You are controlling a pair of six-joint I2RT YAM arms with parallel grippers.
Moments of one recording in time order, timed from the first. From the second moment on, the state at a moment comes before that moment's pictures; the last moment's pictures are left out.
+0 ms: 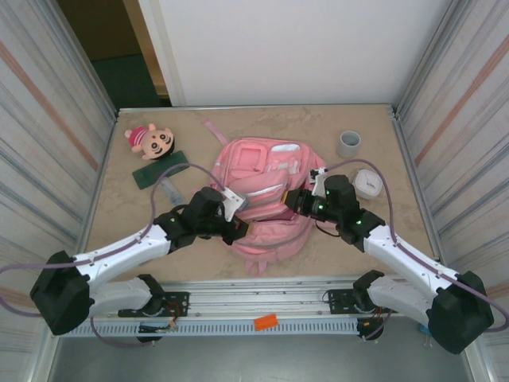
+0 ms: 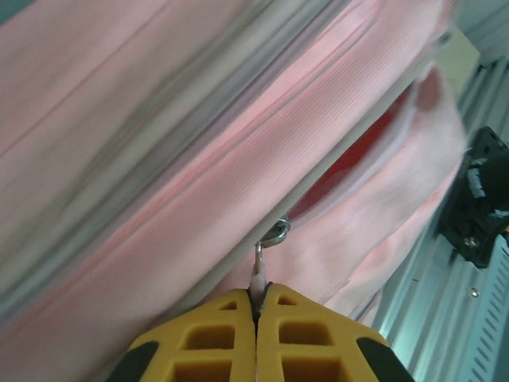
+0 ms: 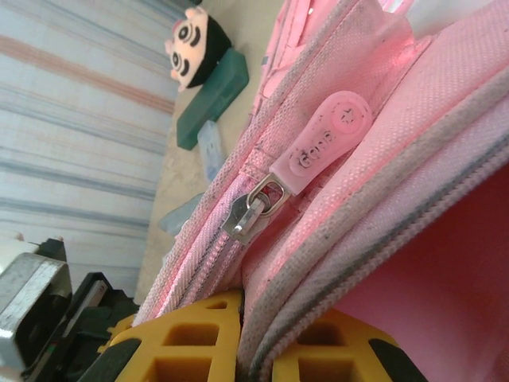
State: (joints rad) left arm -0.79 1.13 0.65 -0.25 0.31 -0.27; right arm 0.54 0.99 0.58 -0.03 -0.35 0.89
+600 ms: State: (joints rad) left arm -0.74 1.18 0.67 -0.20 0.34 -0.33; right arm 0.72 1.12 0.64 0.05 -0.26 0.93
